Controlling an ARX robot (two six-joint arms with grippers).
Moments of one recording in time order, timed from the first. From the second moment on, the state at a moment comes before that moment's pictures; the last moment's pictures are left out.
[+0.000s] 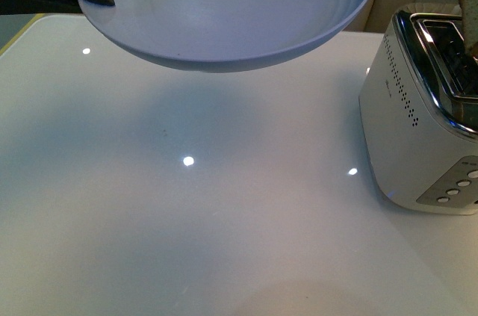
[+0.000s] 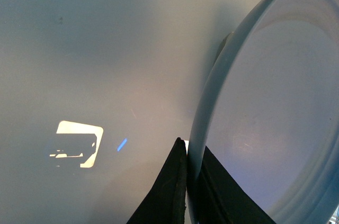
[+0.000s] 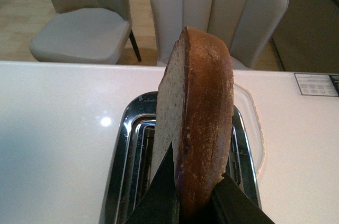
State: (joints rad) left arm -0.22 1.52 1.01 -0.36 0.40 -0.62; right arm 0.05 1.45 0.73 0.39 0.10 0.00
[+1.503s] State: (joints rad) left arm -0.20 1.49 0.98 -0.35 0.41 -0.61; right arm -0.10 0.97 0.50 0.38 -0.10 0.11
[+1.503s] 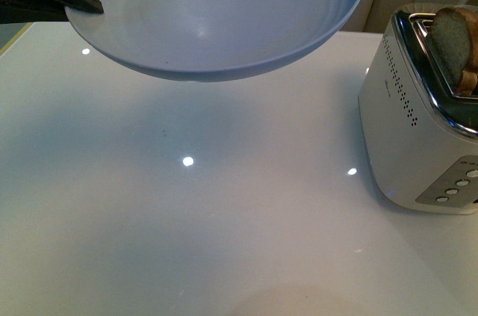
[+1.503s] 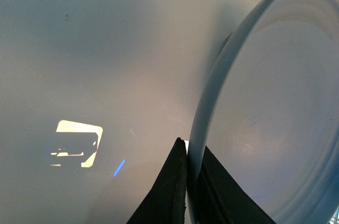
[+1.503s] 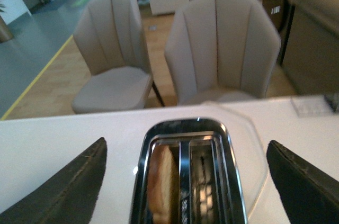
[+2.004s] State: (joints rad) left arm -0.20 1.48 0.96 -0.35 0.39 -0.59; right arm -0.01 0.76 0.18 0.57 0.00 0.01
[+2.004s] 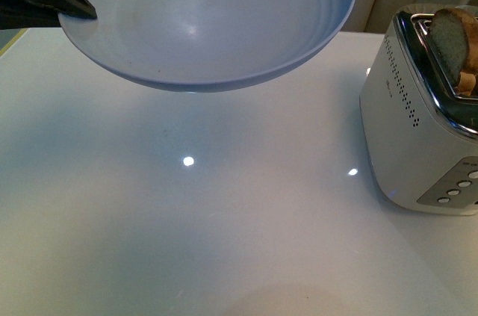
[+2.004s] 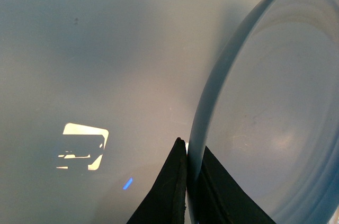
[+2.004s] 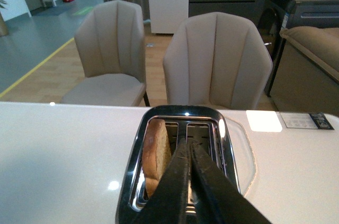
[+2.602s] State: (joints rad) left arm -0.22 1.47 0.96 -0.36 0.35 -0.58; right arm 0.00 0.46 0.04 0.41 0.00 0.01
